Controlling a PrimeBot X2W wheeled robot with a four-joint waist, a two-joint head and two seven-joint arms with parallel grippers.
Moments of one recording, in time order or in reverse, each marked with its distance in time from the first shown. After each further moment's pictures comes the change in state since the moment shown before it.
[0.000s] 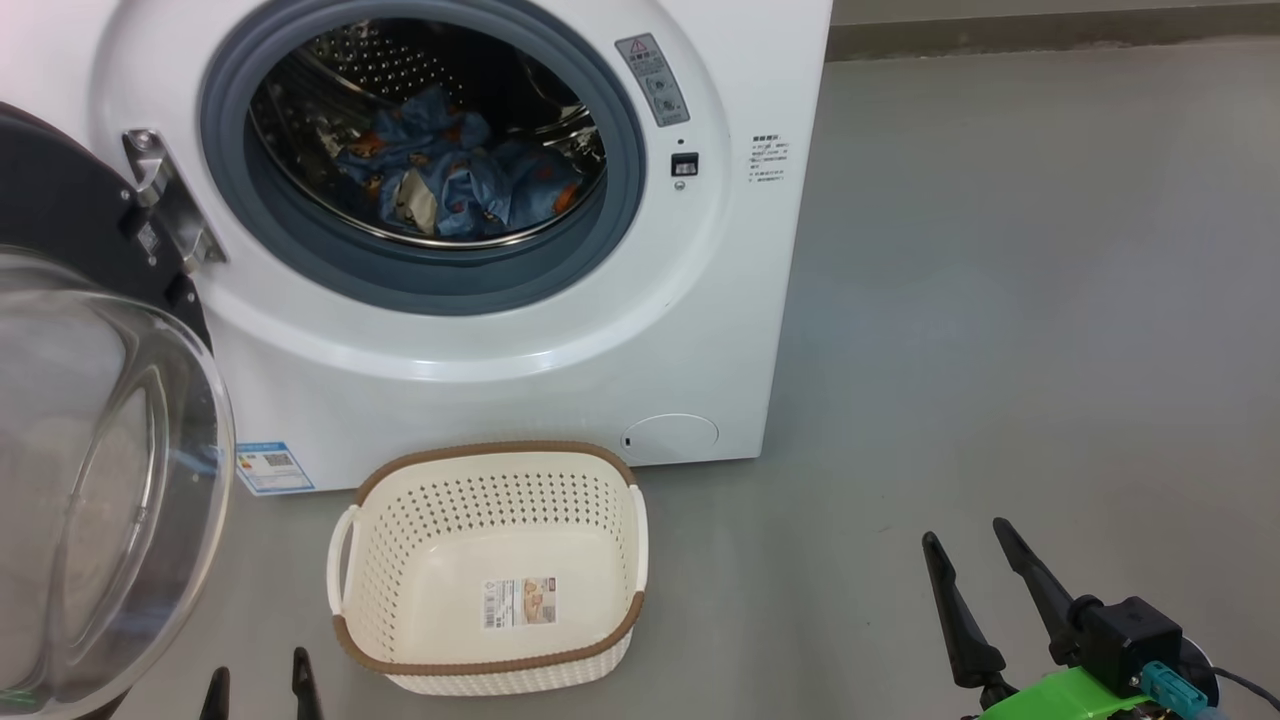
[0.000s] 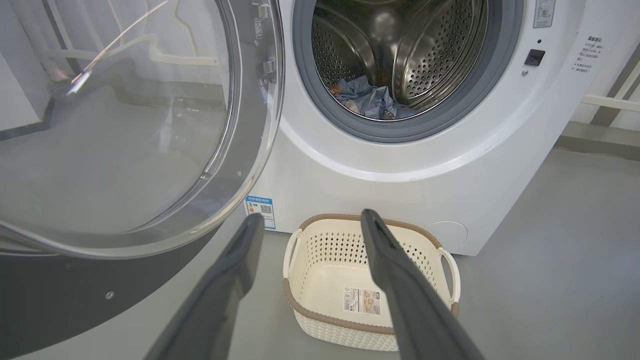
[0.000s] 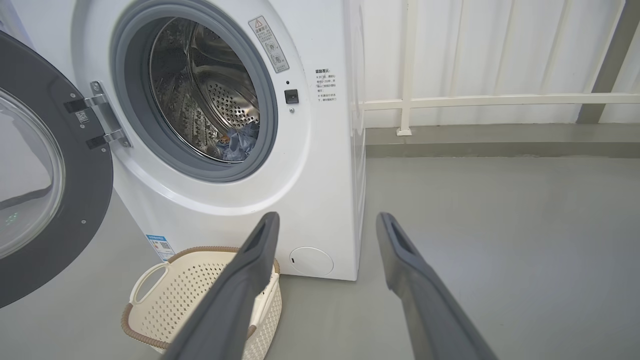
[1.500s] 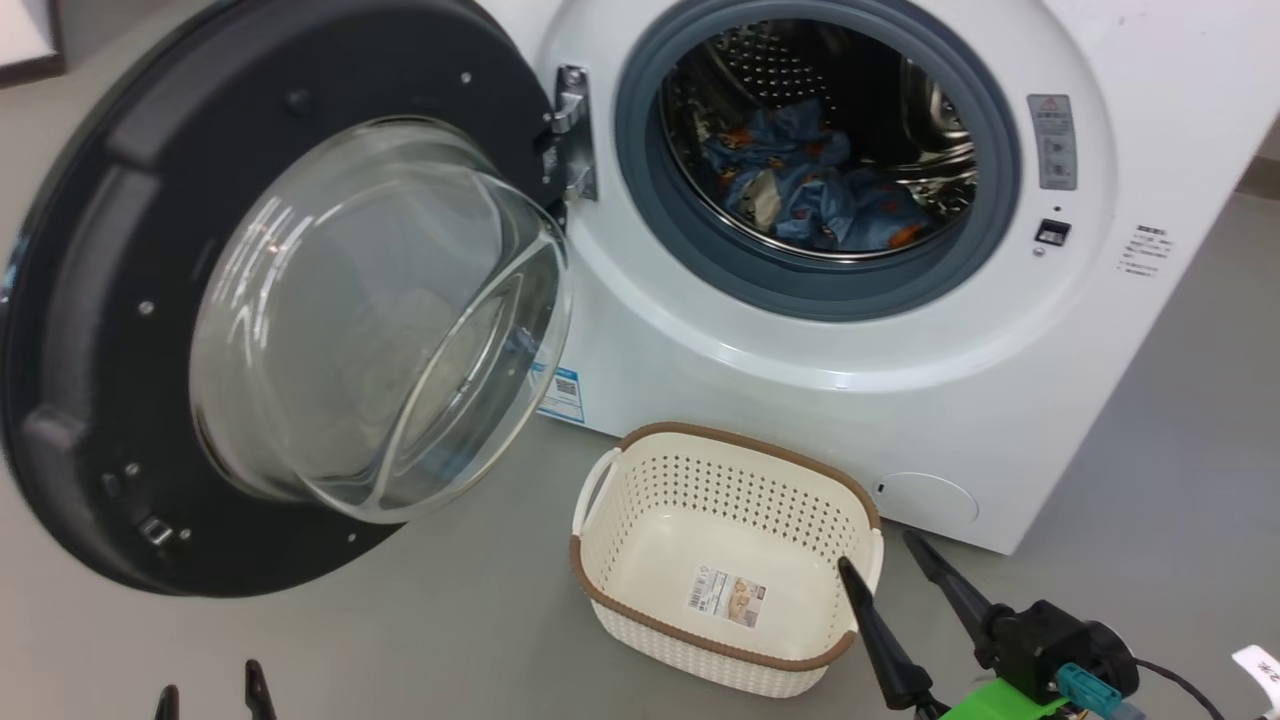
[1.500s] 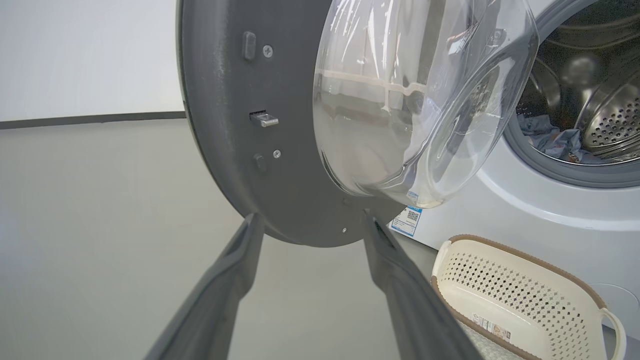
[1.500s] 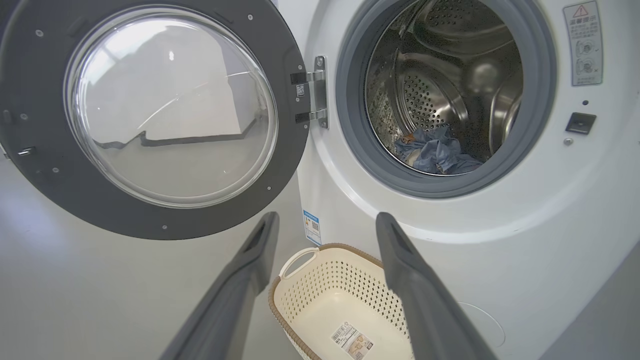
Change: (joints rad) left arm 0.015 0.000 0.062 -0.026 0.021 0.016 0.000; right arm -0.025 -0.031 0.149 0.026 -0.001 0.000 0.000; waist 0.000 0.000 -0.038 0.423
